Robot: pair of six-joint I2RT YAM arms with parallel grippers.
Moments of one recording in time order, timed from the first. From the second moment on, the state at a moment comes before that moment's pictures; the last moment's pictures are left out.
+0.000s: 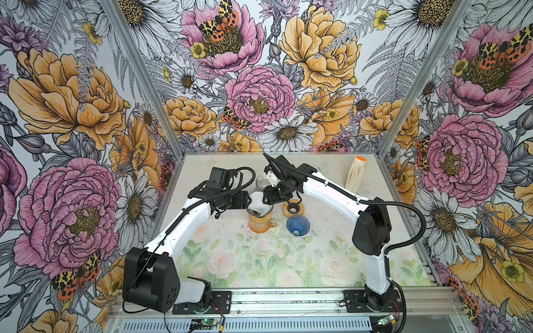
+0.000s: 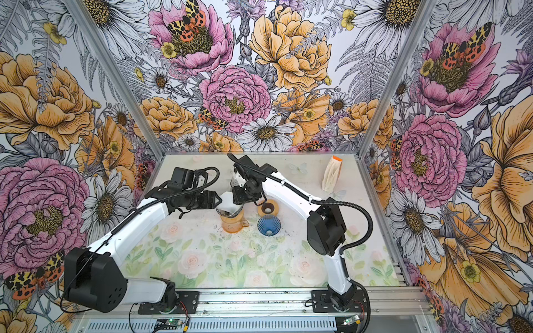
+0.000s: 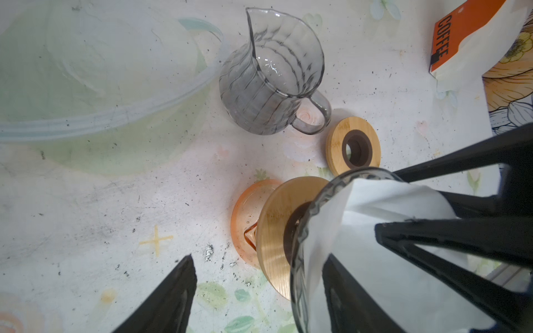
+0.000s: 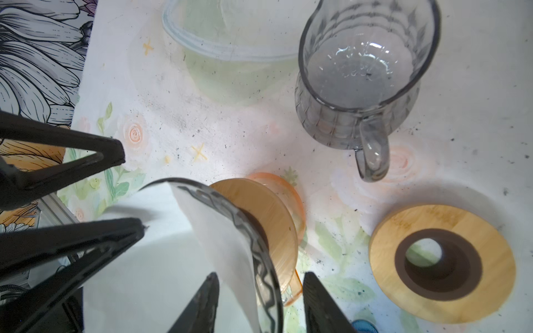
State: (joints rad) left arm -0.26 1.34 1.09 -0.69 0.26 -0.24; right arm 0.74 2.02 1.89 -0.96 -0.25 0.35
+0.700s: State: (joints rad) left arm -0.23 1.13 1.05 -0.60 0.25 -0.28; right arm 0.48 1.71 1.60 -0.78 -0.33 0.37
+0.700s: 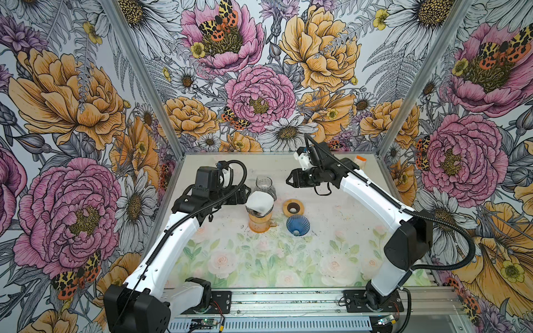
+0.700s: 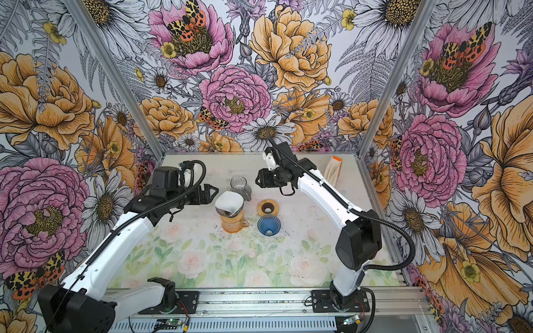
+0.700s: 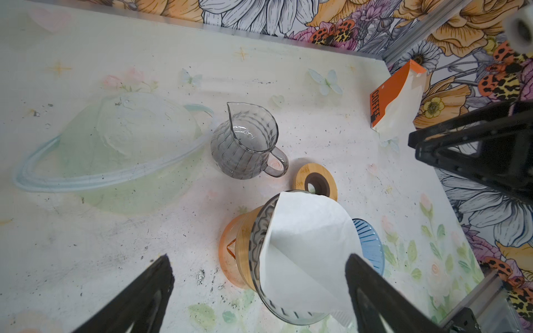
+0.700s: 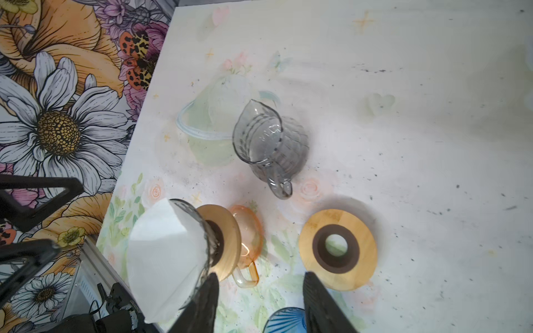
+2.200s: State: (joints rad) left arm -0.12 1.15 0.94 -0.50 0.26 -0.35; right arm 0.26 1.91 0.89 0.21 -0.72 0.78
